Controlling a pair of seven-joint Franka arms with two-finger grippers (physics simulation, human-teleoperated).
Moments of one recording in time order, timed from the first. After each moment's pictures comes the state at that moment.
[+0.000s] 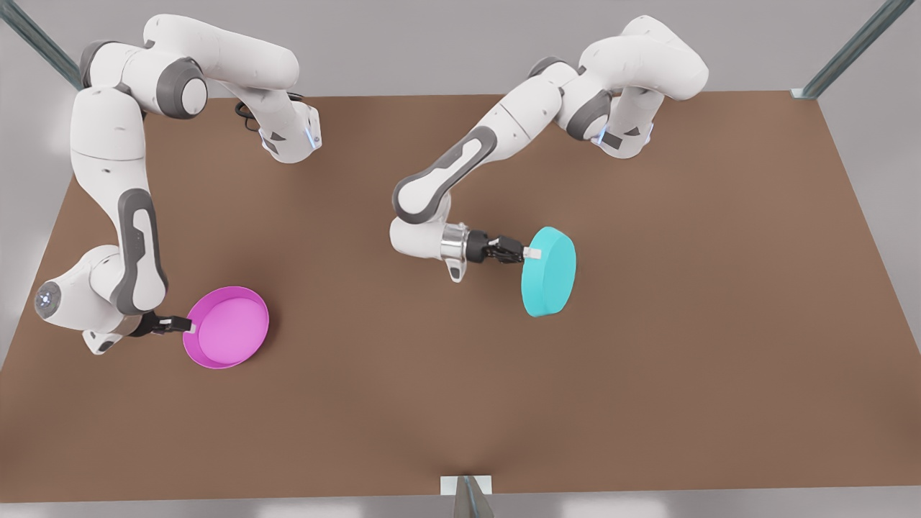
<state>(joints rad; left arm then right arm) -1.02 1.17 0.03 -0.87 1.29 0.84 -0.42 -0.22 0.66 -0.15 -1.70 0.30 2.21 -0.54</state>
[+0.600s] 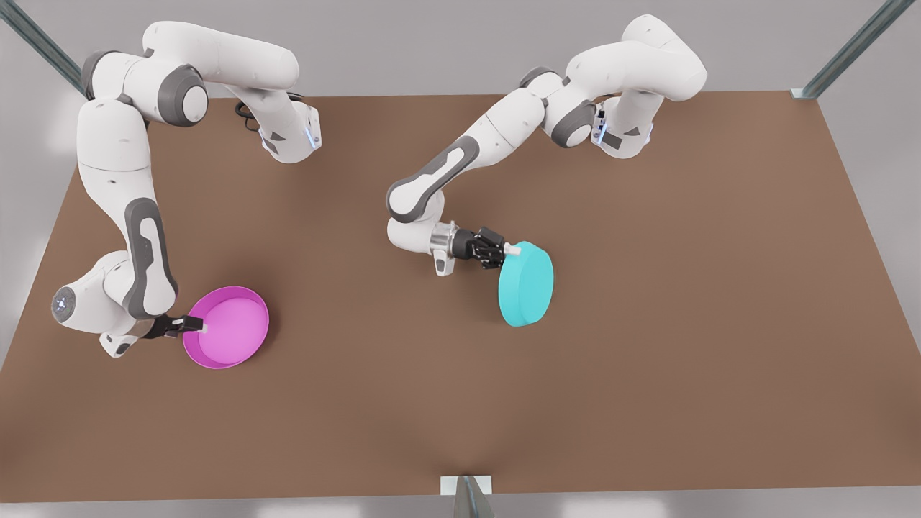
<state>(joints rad) -1.10 1.32 0.03 -0.83 1.30 0.84 -0.84 -0.23 0.71 -0.12 -1.70 0.34 2.24 -0.65</state>
